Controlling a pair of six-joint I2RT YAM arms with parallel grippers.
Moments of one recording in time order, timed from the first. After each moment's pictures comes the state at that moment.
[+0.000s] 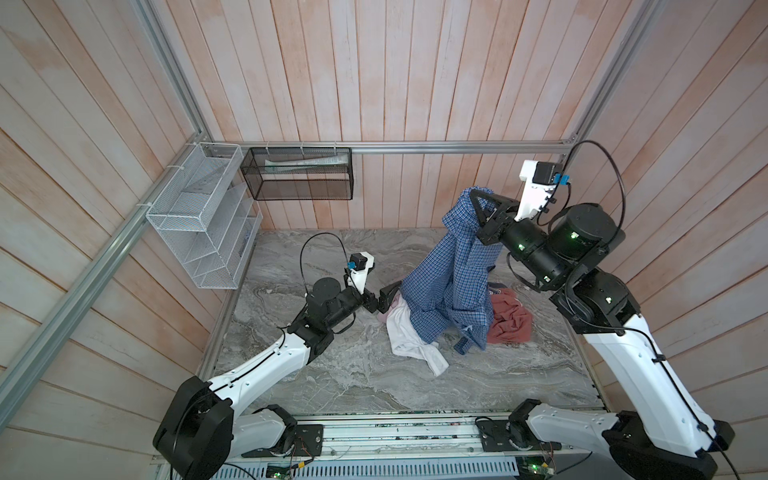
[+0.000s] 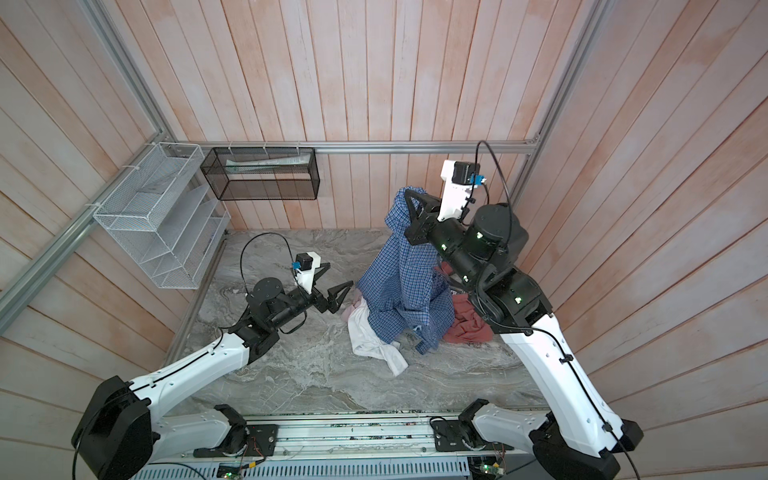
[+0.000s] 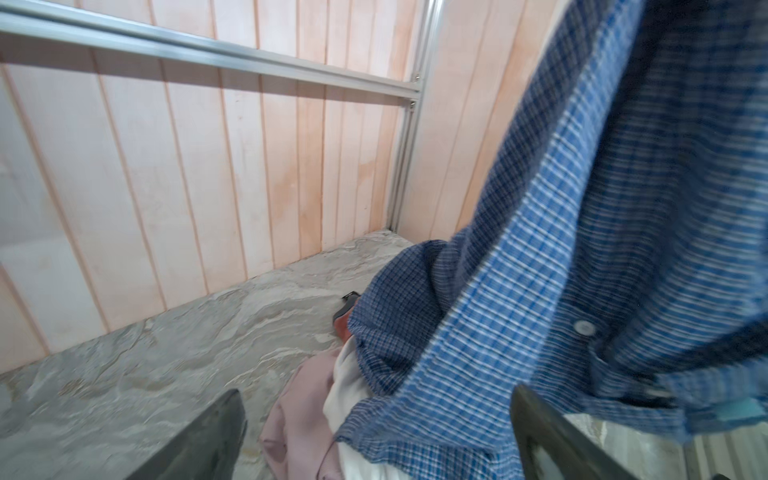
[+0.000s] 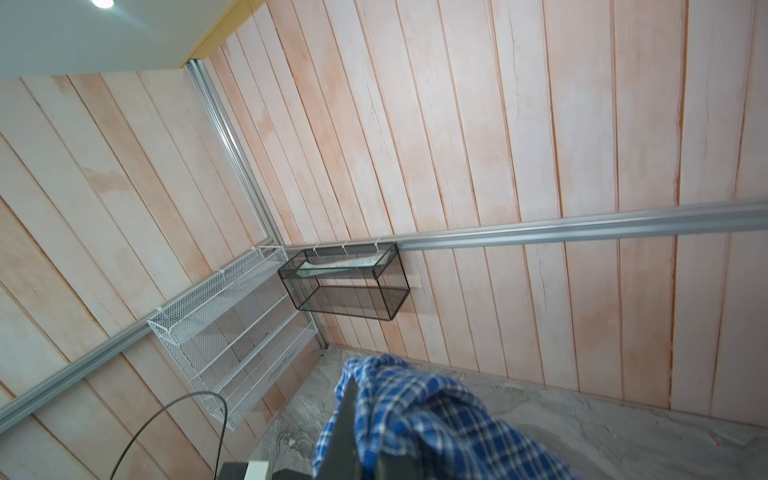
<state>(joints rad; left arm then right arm) -0.60 1.24 0.73 0.49 0.27 -0.11 0.64 1.20 1.72 -0.38 0.06 0.32</state>
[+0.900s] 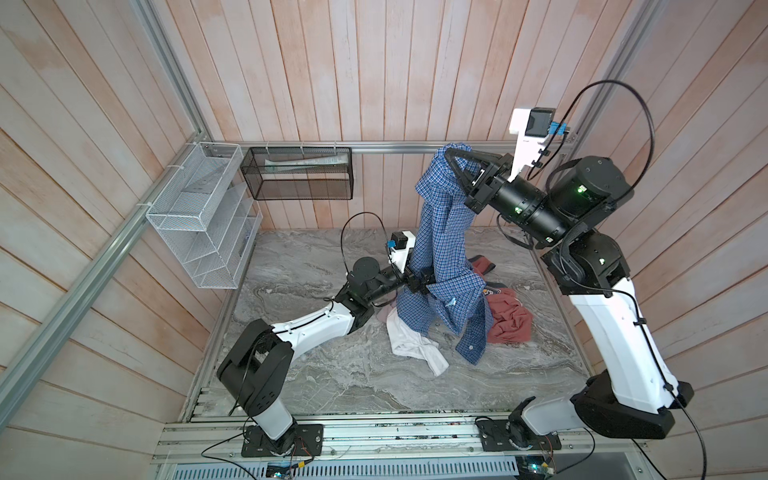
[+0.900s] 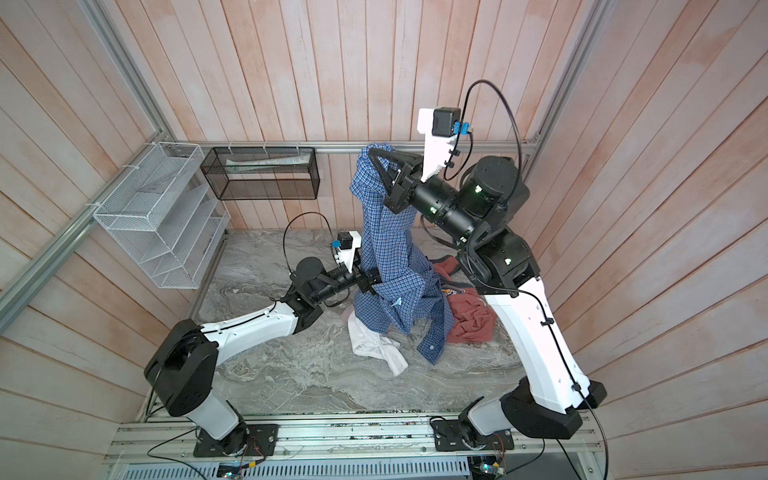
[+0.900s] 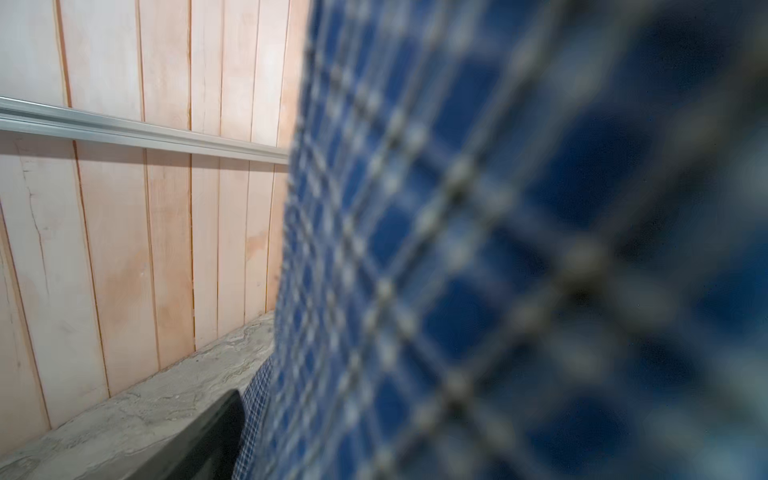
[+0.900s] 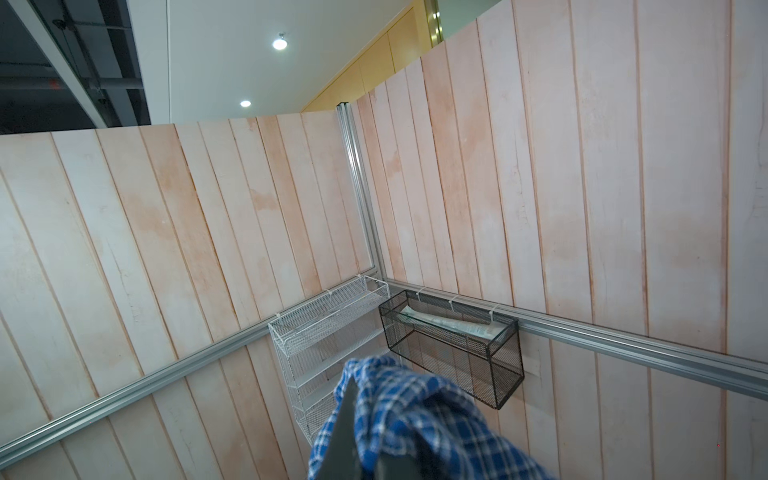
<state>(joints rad) -0.71 1.68 1.08 0.80 0.38 -0.26 0.65 1.45 2.11 -0.36 -0.30 0.33</state>
